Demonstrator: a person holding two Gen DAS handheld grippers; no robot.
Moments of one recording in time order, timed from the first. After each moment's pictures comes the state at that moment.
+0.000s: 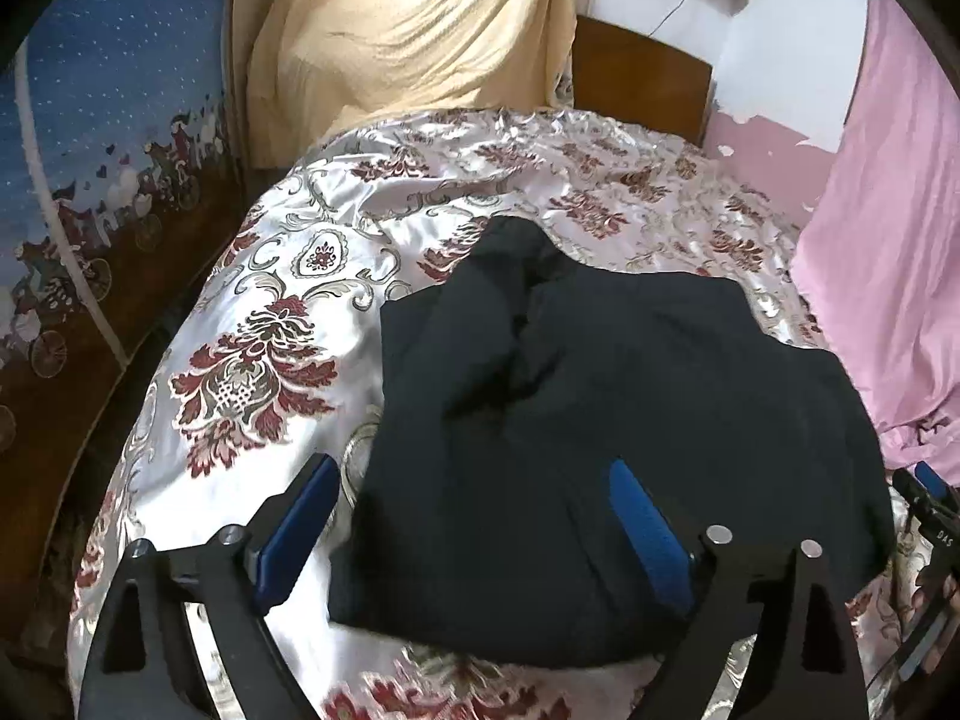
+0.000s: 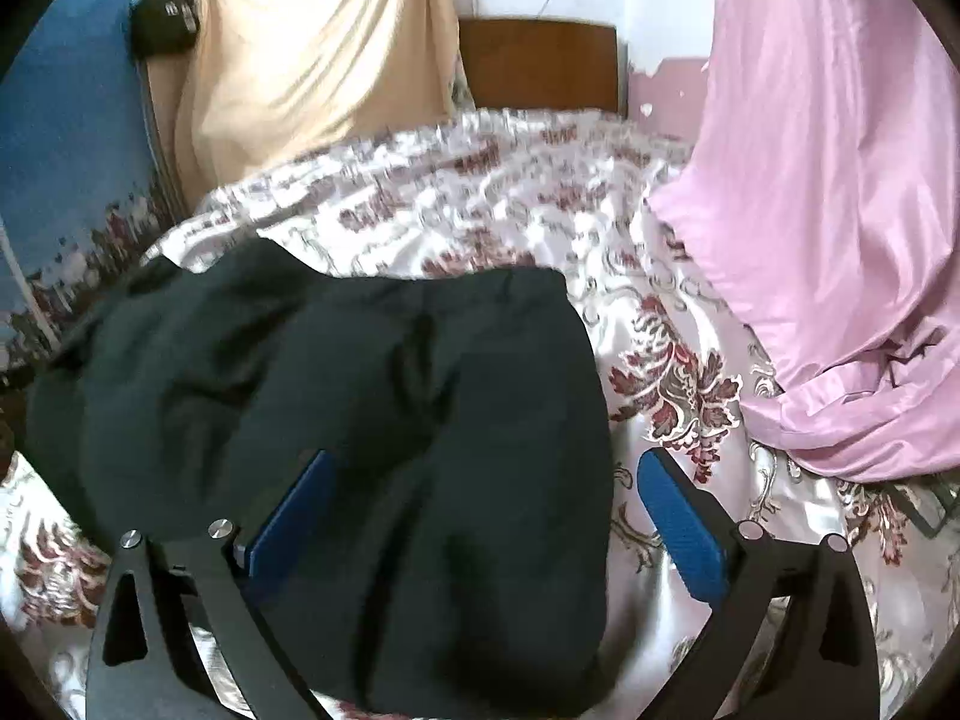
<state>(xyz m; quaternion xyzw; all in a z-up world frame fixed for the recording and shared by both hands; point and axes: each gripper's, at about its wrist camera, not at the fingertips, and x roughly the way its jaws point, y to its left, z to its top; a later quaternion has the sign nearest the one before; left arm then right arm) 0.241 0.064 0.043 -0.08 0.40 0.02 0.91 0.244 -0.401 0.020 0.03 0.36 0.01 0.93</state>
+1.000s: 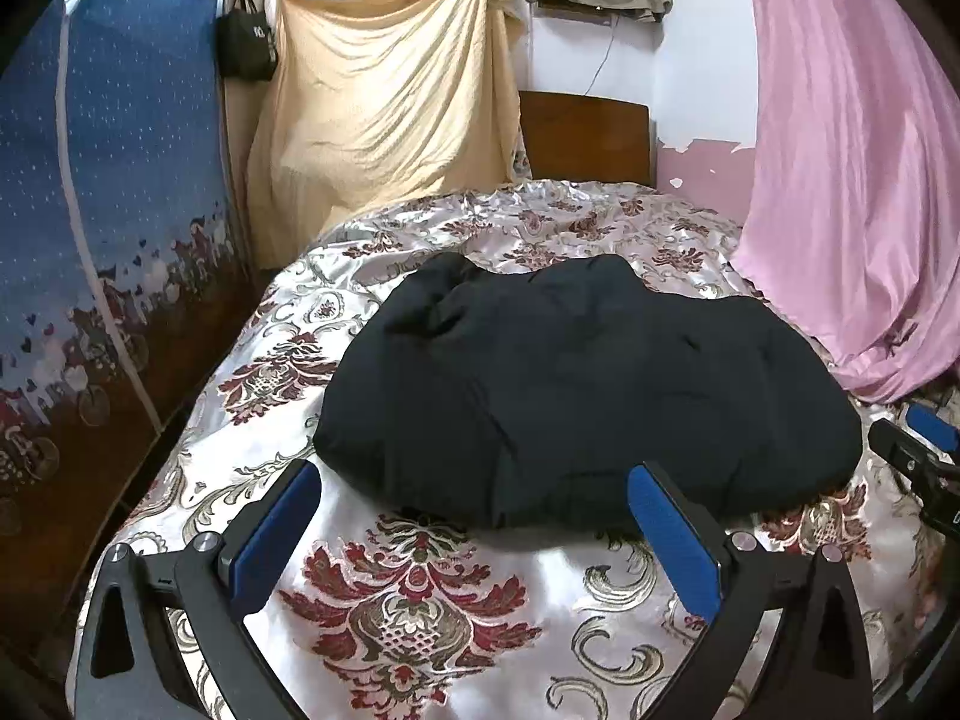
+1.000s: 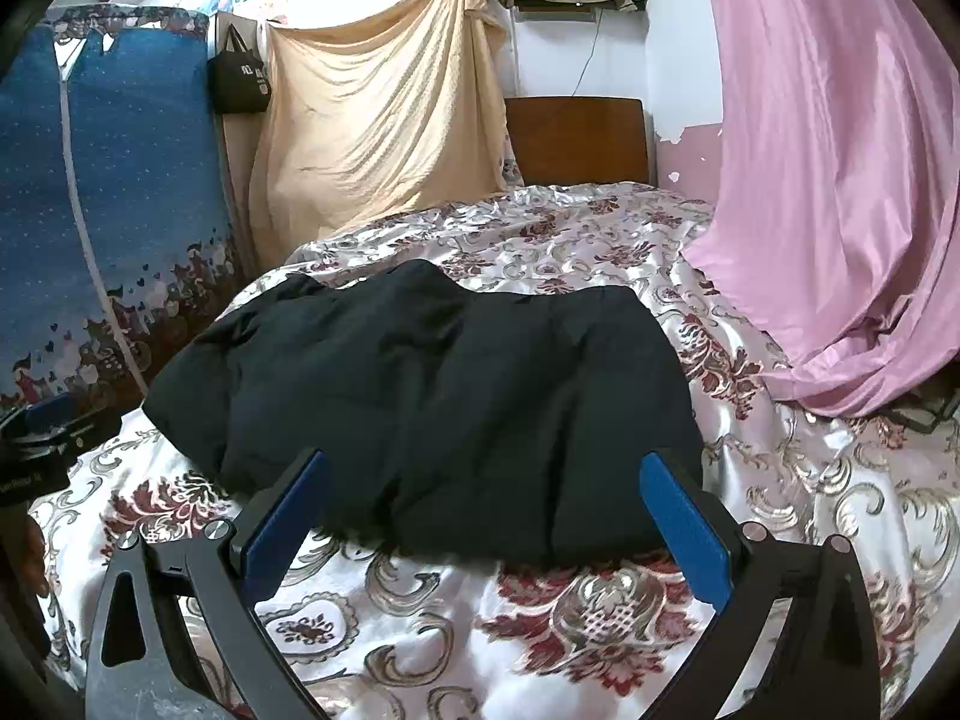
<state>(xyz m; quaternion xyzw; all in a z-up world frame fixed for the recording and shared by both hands) 0.094 -0.006 0.045 0.01 0.29 0.02 0.96 0.095 -0.339 0.032 0.05 0.27 0.05 0.96</state>
